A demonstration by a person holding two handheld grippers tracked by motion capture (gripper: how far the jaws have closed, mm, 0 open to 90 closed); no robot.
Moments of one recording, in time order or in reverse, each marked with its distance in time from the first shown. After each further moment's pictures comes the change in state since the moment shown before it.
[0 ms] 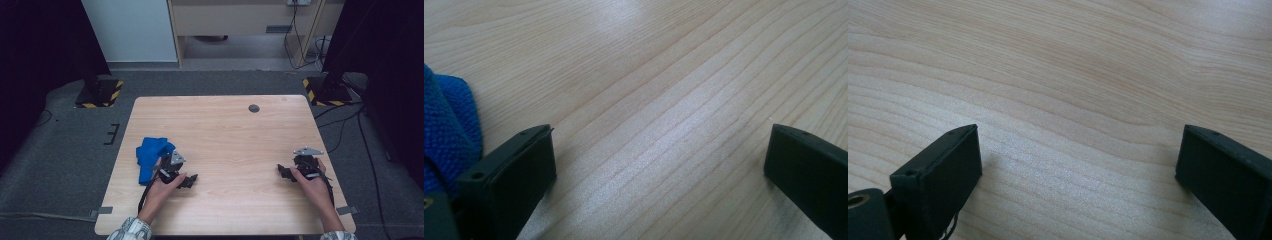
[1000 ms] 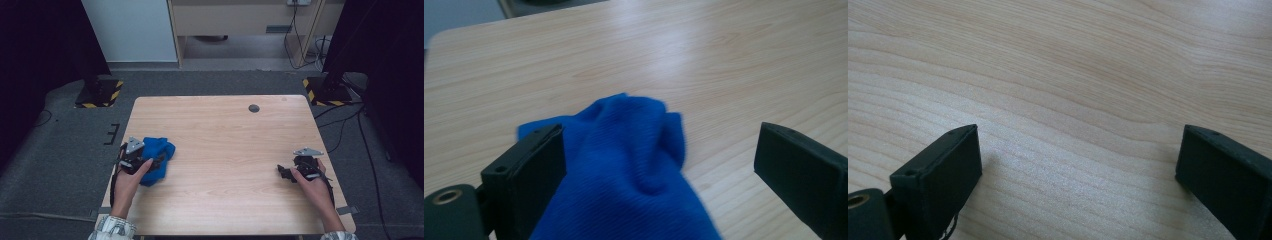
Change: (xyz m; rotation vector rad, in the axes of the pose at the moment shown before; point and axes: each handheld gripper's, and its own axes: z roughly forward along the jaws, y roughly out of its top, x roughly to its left) left arm 0.076 -0.006 -0.091 -0.221 0.210 -0.172; right arm 0.001 -0.001 -0.001 -0.001 0.003 -0.001
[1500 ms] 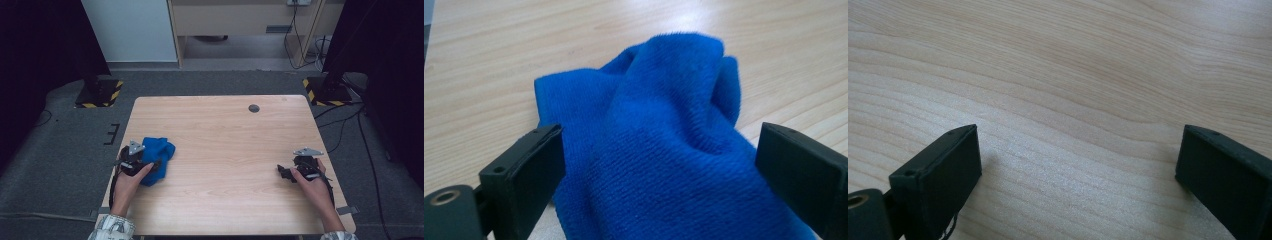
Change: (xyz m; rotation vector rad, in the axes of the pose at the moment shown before) left arm 0.010 -0.024 0.025 0.121 0.019 0.009; right arm 0.000 0.000 0.000 0.001 -0.002 0.000
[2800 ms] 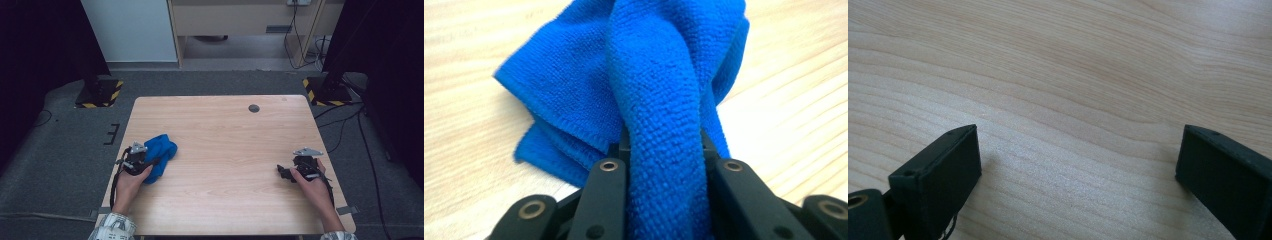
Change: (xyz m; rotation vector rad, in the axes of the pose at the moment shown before) left arm -0.002 0.000 0.006 0.047 -0.124 -0.019; right arm 0.001 0.000 0.000 0.001 -0.003 -0.002
